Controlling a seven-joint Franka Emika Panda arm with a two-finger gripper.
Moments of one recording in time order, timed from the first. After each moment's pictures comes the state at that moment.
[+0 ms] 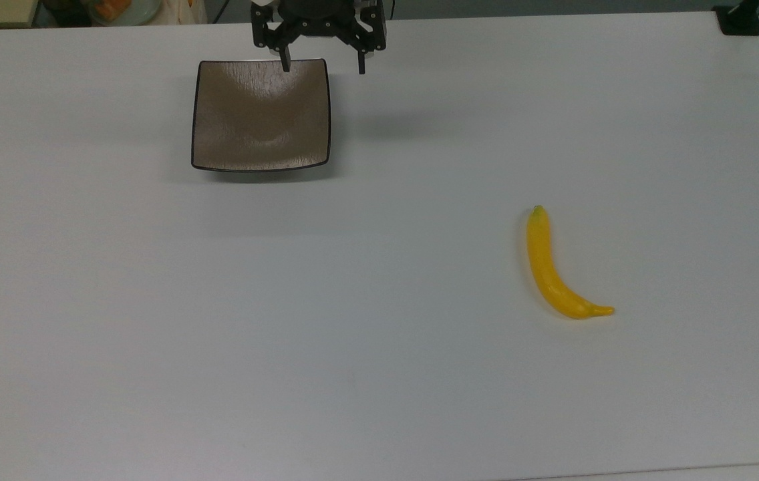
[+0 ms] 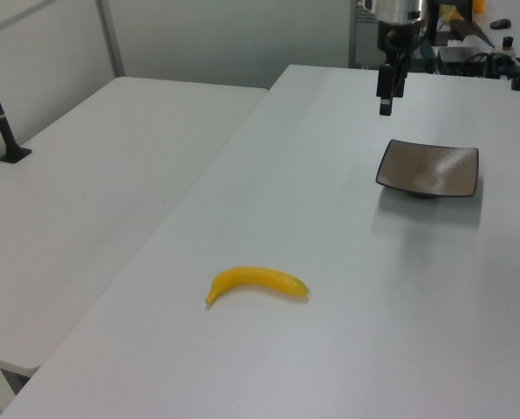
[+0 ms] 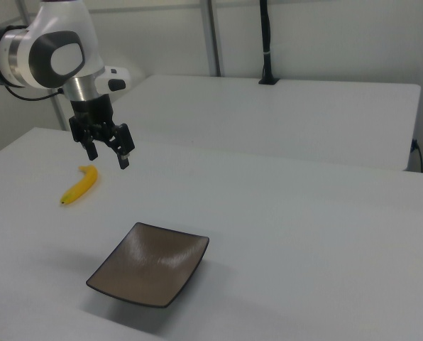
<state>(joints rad) 0.08 0.01 0.05 -1.78 0.01 1.80 0.10</state>
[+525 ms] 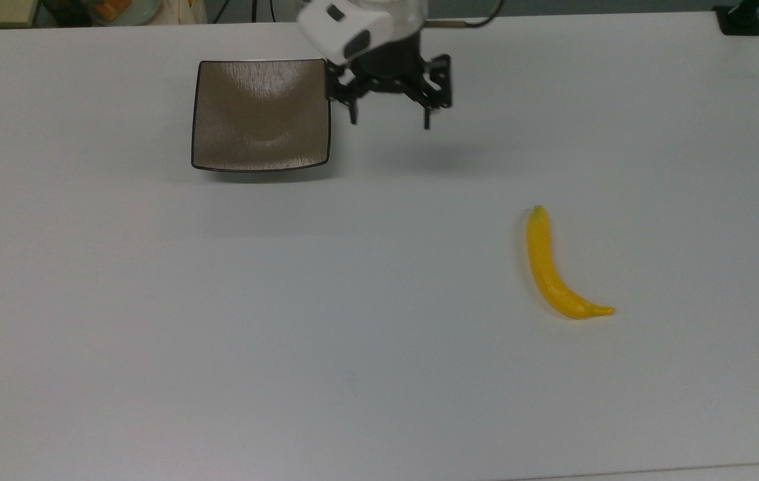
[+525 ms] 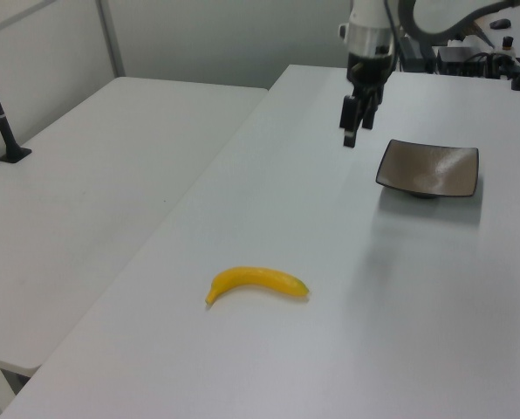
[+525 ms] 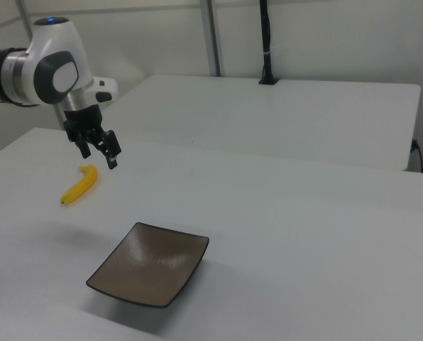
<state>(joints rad) 0.09 0.15 0.18 -1.74 0.01 1.98 0.31</state>
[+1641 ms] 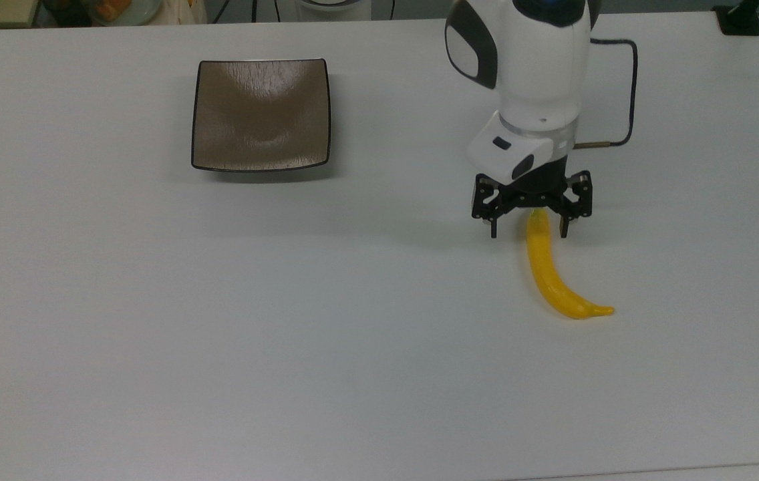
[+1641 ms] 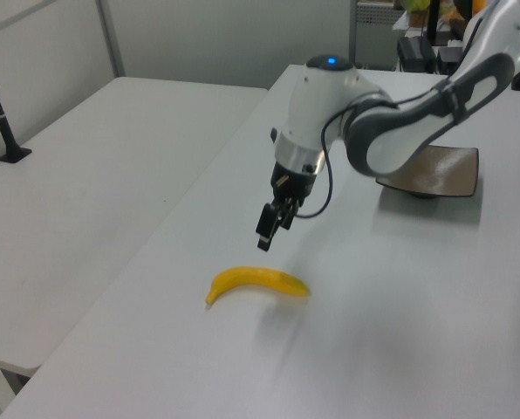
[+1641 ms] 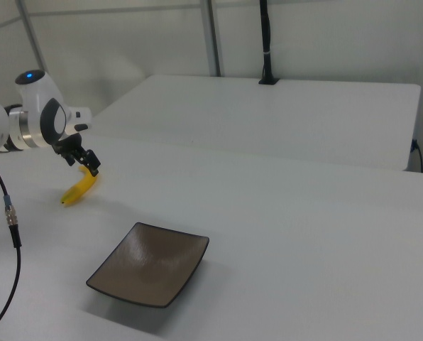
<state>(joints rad) 0.28 0.58 0.26 -1.52 -0.19 2.39 0.60</state>
